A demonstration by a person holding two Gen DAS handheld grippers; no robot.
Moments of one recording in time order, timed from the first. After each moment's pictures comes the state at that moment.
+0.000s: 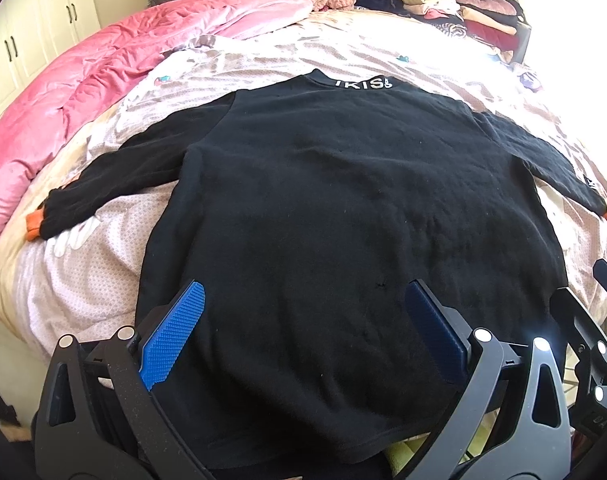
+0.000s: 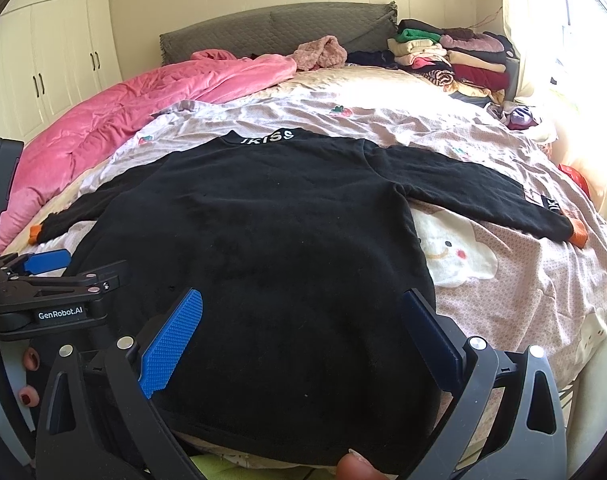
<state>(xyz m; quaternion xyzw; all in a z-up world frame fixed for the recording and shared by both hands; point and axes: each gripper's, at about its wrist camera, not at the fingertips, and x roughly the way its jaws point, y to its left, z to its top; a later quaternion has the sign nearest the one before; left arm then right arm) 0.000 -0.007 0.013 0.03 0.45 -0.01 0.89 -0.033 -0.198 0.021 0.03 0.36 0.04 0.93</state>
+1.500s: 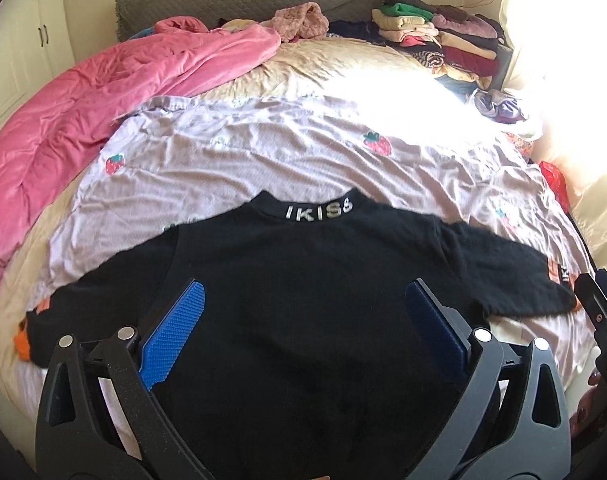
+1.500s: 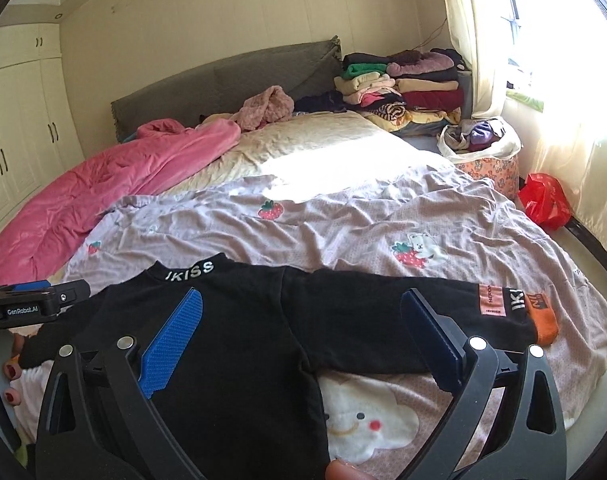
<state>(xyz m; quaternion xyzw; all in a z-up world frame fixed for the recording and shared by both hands) 0.143 -0.056 0.109 0.02 0.43 -0.06 0.90 0.078 -0.311 0.109 0.09 0.28 -0.03 0.95</state>
